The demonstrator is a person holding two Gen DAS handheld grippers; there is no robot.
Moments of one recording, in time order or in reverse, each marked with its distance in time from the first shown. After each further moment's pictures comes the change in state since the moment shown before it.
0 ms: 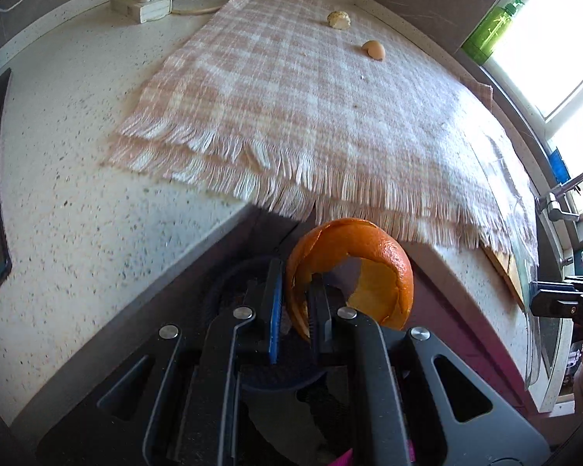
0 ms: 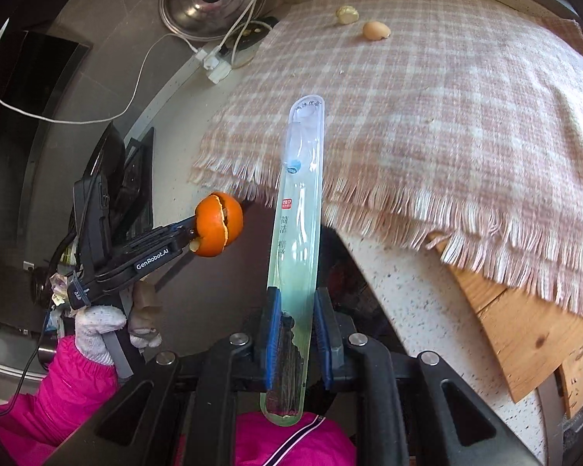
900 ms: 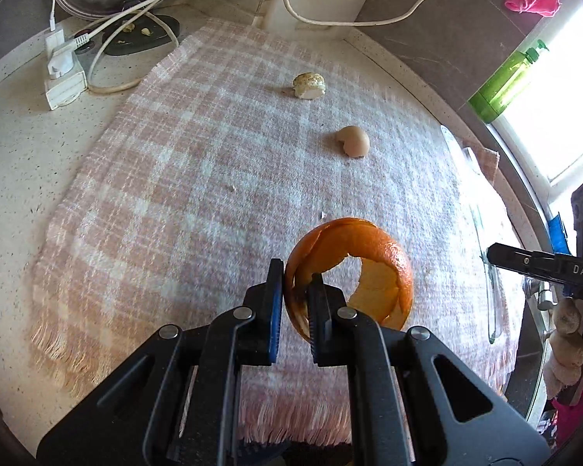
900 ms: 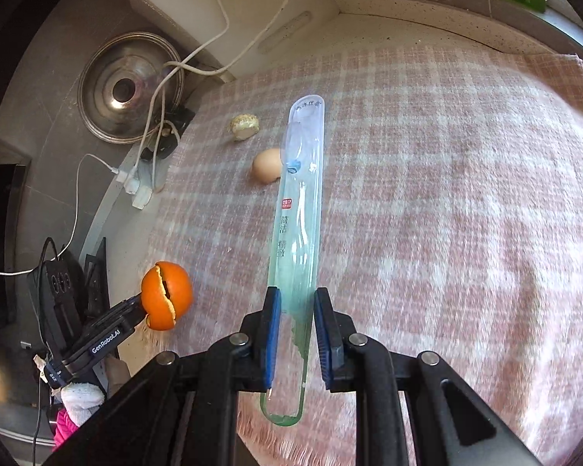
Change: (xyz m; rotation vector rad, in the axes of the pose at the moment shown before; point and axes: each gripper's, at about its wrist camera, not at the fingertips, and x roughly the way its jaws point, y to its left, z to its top) left arm 0.056 -0.054 0.162 -0.034 -0.068 -0.043; right arm -0.027 -0.110 0.178 0.143 -0.135 -0.035
